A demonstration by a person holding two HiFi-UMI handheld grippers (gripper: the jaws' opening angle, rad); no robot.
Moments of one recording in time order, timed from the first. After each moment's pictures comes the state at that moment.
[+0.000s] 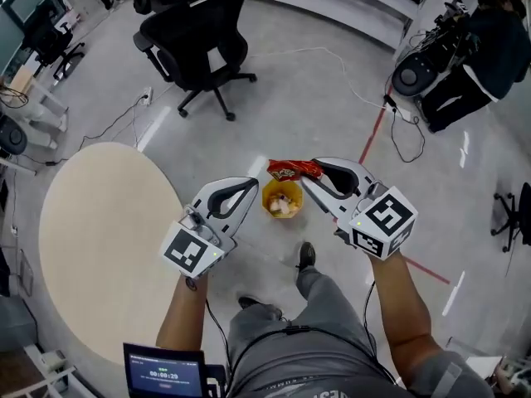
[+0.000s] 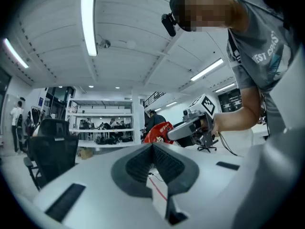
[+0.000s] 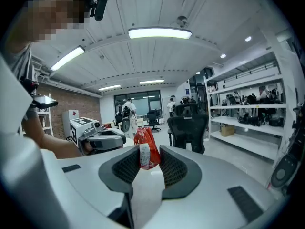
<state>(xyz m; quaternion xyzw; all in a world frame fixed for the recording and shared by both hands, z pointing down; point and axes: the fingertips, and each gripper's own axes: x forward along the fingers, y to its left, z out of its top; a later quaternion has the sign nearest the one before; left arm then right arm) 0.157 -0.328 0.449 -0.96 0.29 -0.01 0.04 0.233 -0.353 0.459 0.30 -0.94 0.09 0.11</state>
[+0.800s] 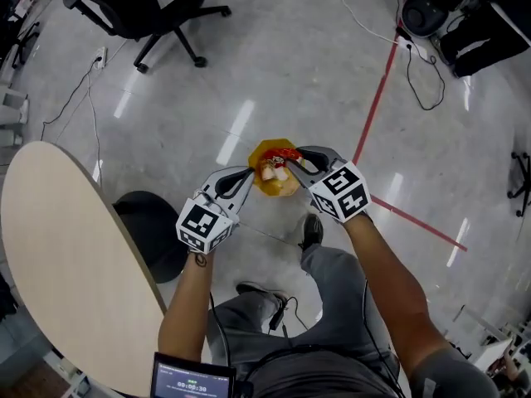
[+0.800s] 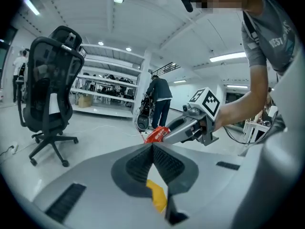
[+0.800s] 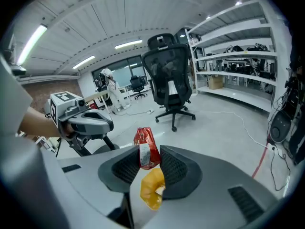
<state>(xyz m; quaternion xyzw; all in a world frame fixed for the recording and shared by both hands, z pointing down) 0.169 -0.422 0.897 -0.94 0.27 -0.15 -0.17 0.246 -0.448 0.932 0.33 -0.87 0.23 0.26</state>
